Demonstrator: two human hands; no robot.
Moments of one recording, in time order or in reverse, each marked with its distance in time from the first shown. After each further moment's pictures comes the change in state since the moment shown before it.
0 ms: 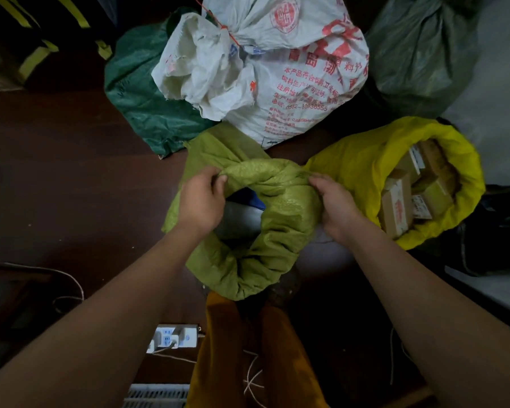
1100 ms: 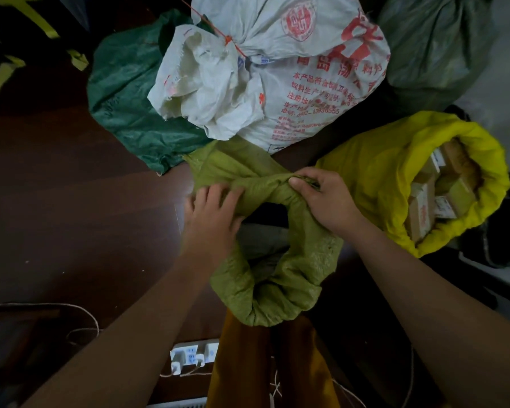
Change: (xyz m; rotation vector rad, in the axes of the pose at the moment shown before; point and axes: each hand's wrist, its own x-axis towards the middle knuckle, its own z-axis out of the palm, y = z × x) left_hand 0.047 -0.055 -0.007 0.515 -0.097 0.402; right_hand 0.026 -0.029 0.066 -0.581 -0.082 -0.611
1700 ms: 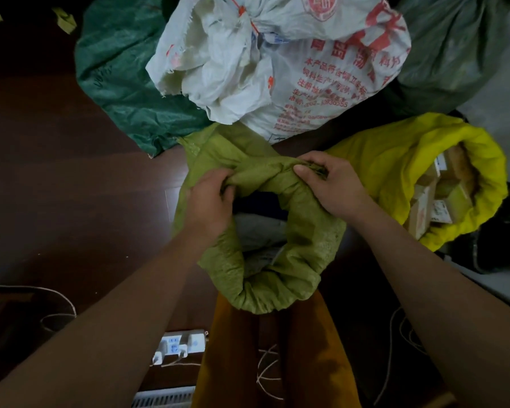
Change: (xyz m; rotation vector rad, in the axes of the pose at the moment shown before) left_hand 0.021 -0.012 0.024 -0.635 -0.037 -0.331; right_hand 0.017 0.001 -0.003 -0.272 -0.033 -0.026
